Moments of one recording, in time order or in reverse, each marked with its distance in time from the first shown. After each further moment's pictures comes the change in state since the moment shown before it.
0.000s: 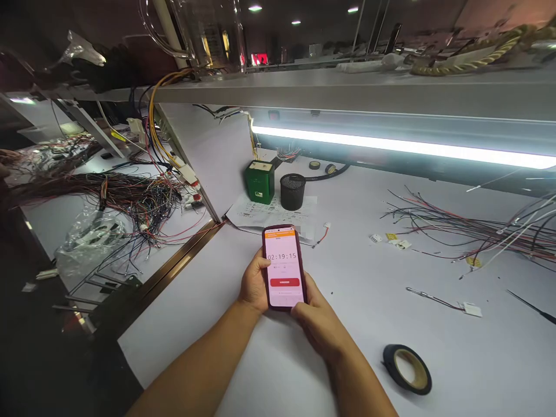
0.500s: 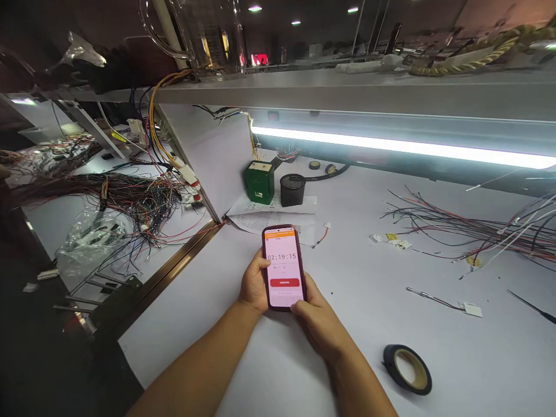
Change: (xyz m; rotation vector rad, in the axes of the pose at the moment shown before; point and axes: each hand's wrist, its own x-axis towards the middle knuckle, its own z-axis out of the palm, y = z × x) left_hand -0.001 0.001 0.001 0.003 -0.007 0.007; right_hand 0.002 0.004 -0.003 0.021 -0.002 -0.012
